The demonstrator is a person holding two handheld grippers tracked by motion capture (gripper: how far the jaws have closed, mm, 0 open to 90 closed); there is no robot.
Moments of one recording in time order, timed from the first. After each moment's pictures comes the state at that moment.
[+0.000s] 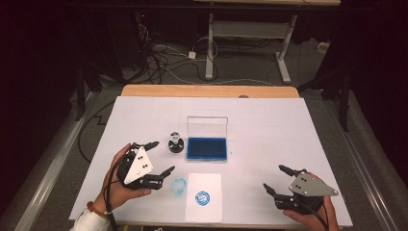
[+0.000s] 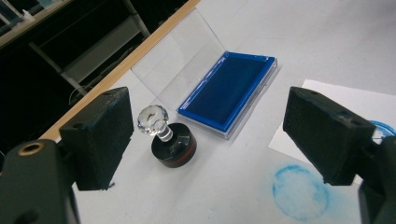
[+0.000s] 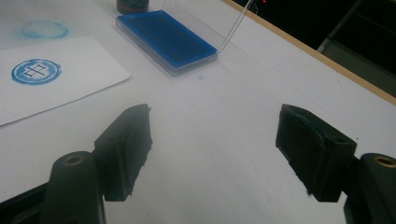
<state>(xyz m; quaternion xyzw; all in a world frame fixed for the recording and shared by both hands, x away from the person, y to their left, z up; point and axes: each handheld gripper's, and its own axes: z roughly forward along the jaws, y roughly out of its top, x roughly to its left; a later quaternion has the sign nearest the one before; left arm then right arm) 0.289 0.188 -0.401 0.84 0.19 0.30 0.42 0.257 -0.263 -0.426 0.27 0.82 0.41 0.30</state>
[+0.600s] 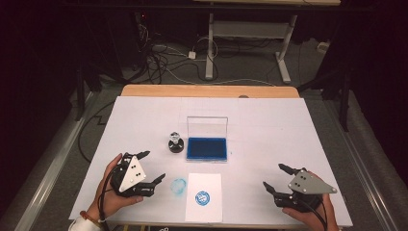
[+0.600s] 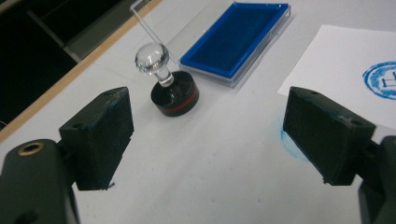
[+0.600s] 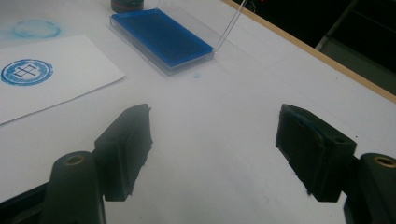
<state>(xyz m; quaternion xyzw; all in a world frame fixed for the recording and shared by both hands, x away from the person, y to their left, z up) 0.286 0.211 -0.439 0.84 0.22 0.30 0.39 0.263 -0.263 -0.429 0.28 0.81 0.41 0.30</state>
